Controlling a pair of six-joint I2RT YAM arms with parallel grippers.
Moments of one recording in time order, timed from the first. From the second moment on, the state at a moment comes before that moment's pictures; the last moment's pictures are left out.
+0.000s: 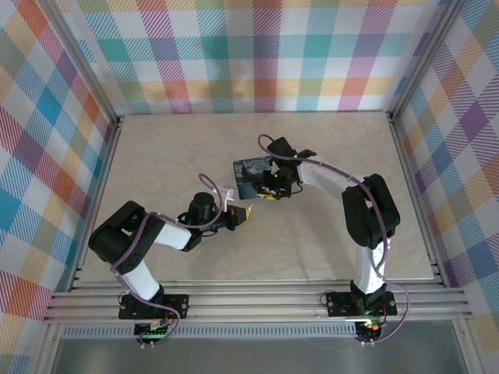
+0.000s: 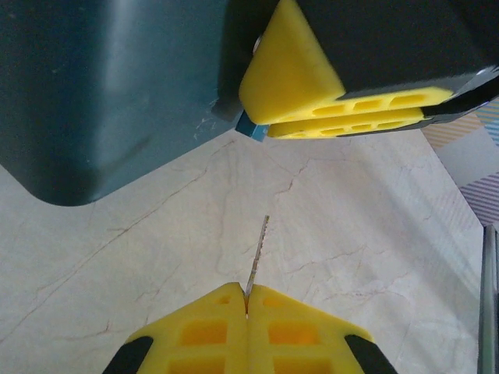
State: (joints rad) left arm -0.58 1.69 0.44 0.82 0.44 -0.53; right arm 0.57 1.92 1.42 -0.69 -0.36 0.73
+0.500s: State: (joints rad) left arm -0.60 1.79 0.49 0.96 0.40 -0.53; right arm 0.53 1.89 1.42 -0.69 -0.52 0.76
